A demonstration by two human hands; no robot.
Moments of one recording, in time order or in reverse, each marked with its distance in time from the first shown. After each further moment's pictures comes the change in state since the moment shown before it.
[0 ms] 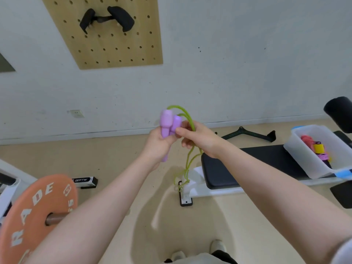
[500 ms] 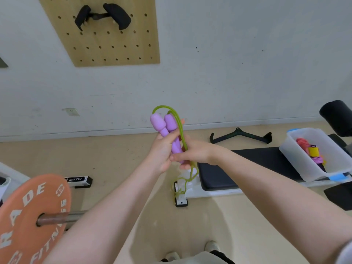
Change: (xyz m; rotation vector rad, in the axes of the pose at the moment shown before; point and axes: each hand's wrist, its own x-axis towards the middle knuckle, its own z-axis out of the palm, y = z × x) left_hand 0.006 0.001 0.039 -0.628 -0.026 -0.213; right_hand -0.008 0.006 -0.007 -0.293 -0.269 0.192
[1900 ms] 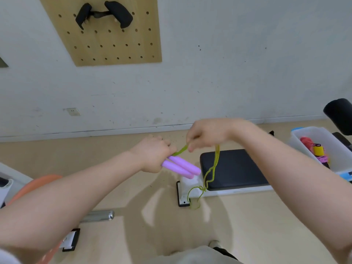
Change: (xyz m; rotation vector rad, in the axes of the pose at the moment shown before) left_hand 0.001 0.047 -0.049 2.394 -0.605 0.369; right_hand -0.011 -0.052 -0.044 -0.683 -0.130 -0.033
